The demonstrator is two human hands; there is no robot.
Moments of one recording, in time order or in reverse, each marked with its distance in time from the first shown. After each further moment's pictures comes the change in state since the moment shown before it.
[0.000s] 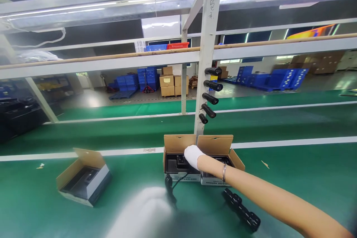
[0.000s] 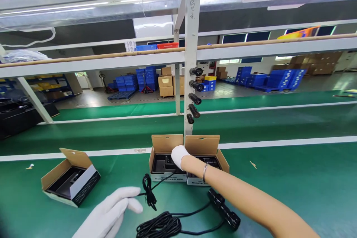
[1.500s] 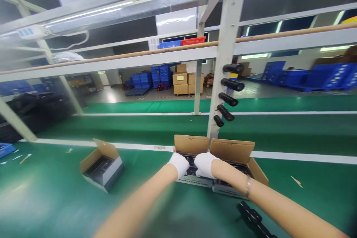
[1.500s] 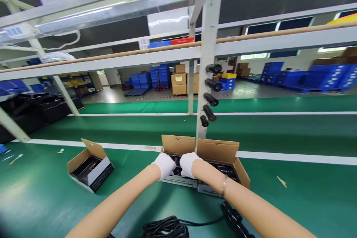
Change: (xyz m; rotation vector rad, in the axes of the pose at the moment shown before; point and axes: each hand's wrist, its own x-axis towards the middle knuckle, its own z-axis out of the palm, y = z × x) left_hand 0.211 -0.008 0.070 1.432 -0.345 0.239; right_hand 0.010 0.003 0.027 0.101 0.033 -0.076
